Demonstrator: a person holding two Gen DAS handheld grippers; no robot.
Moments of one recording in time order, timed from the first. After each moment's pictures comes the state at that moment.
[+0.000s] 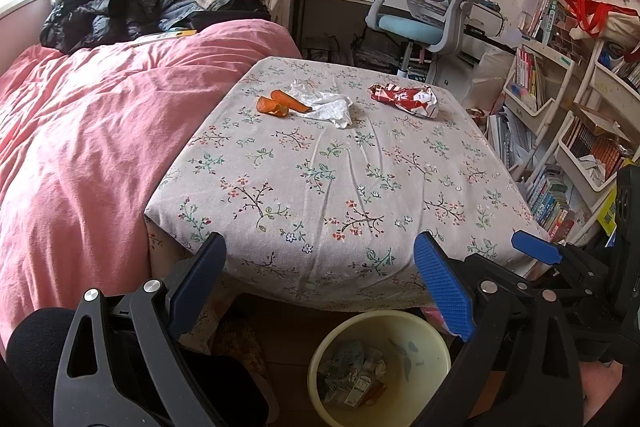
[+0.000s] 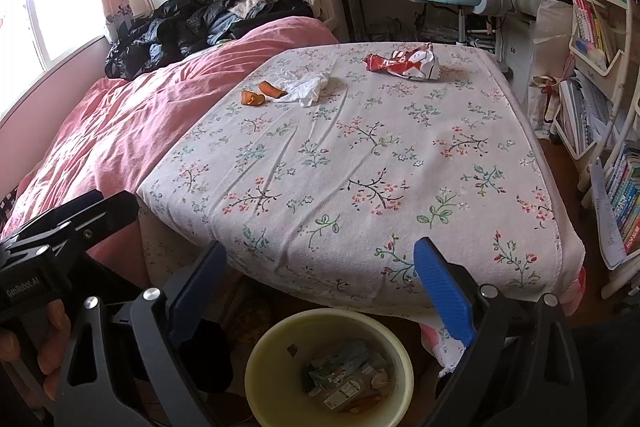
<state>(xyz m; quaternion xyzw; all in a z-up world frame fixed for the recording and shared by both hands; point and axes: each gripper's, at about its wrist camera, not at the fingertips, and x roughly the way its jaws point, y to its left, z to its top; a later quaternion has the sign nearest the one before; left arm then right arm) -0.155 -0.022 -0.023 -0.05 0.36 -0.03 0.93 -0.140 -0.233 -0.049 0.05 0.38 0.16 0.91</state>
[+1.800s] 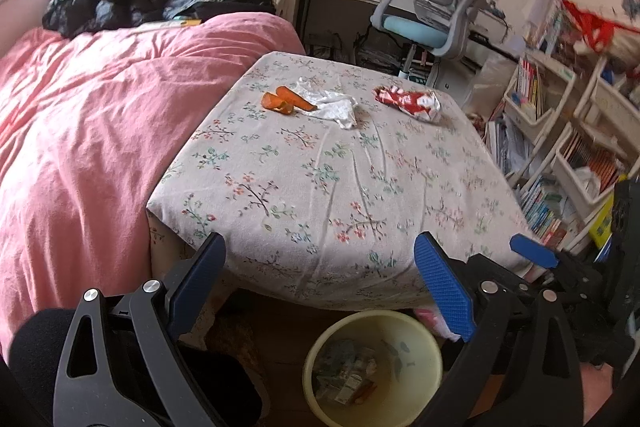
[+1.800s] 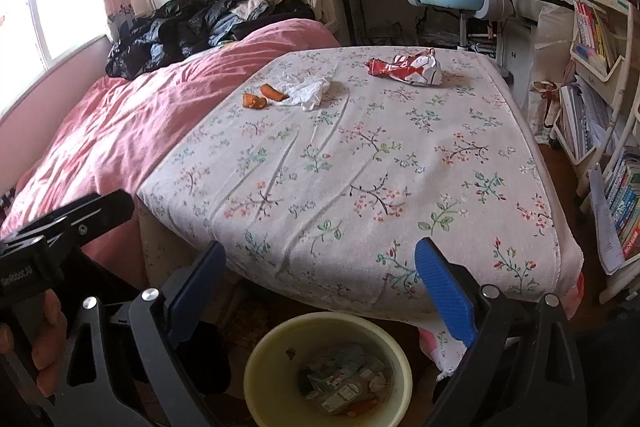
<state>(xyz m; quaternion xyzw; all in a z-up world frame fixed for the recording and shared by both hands) -0.152 -0.001 -0.017 -0.09 0.36 -0.03 0.93 -0.134 -0.232 -0.040 0.05 0.38 0.16 0.91</state>
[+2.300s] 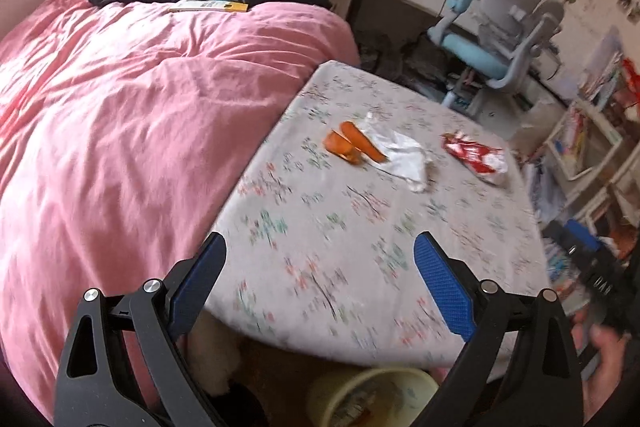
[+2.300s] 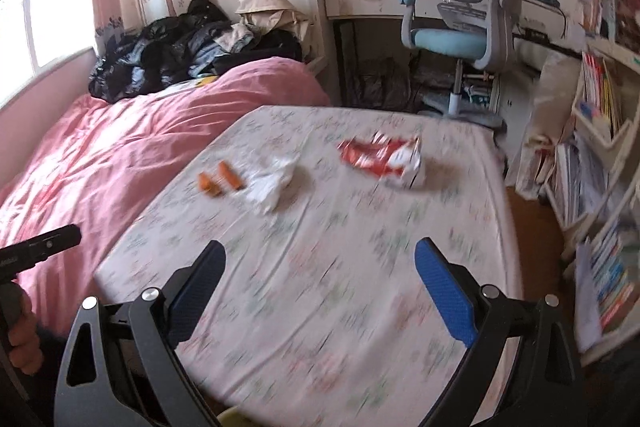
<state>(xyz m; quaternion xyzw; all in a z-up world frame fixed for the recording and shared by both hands) -0.036 0.063 -0.008 -0.13 0.39 0.04 0.91 -0.009 -0.243 -0.001 0.01 0.33 0.14 0.93</state>
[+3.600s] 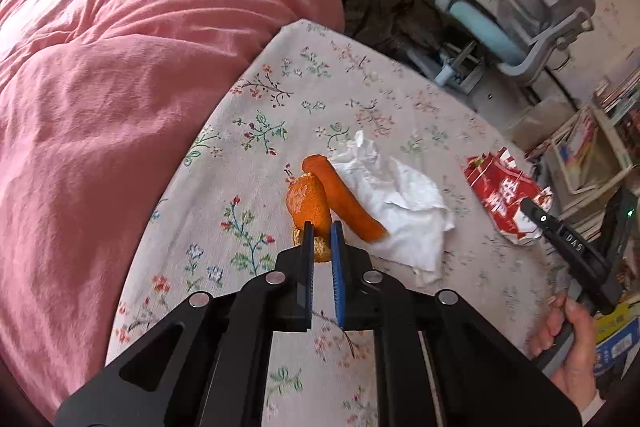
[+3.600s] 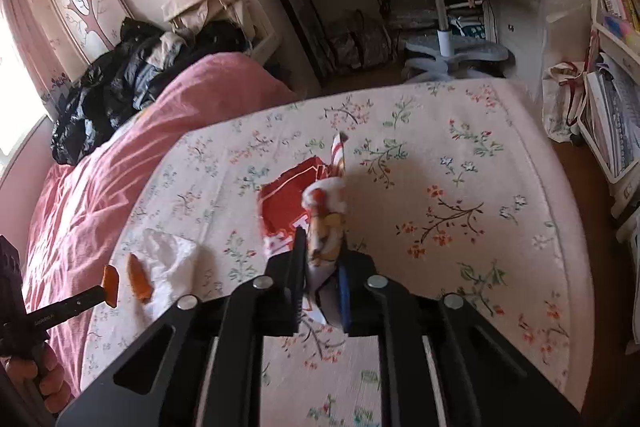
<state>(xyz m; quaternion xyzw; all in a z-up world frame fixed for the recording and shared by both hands) 0.141 0.059 -0.064 -0.18 0.46 -0.03 0.87 0.138 -0.284 -0.048 0.14 0.40 0.13 0.89</state>
